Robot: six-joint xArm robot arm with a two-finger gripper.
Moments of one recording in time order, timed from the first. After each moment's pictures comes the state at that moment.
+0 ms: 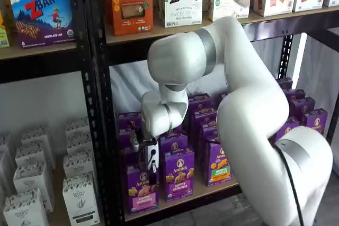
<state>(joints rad) 0.35 1.05 -1.51 0.08 0.43 -1.28</state>
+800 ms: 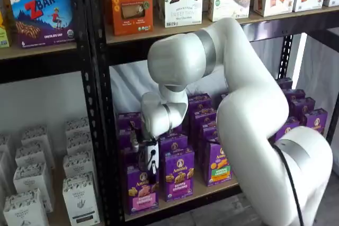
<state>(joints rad) 0.35 1.05 -1.52 0.07 0.43 -1.27</state>
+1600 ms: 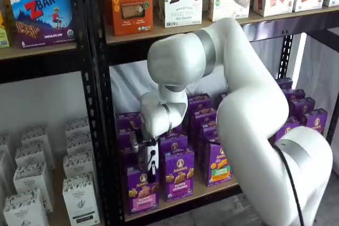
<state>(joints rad) 0.35 1.05 -1.52 0.06 0.44 -1.26</state>
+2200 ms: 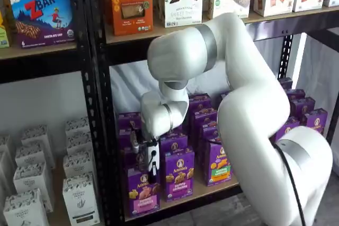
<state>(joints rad) 0.36 1.00 -1.44 0.05 0.41 -1.25</state>
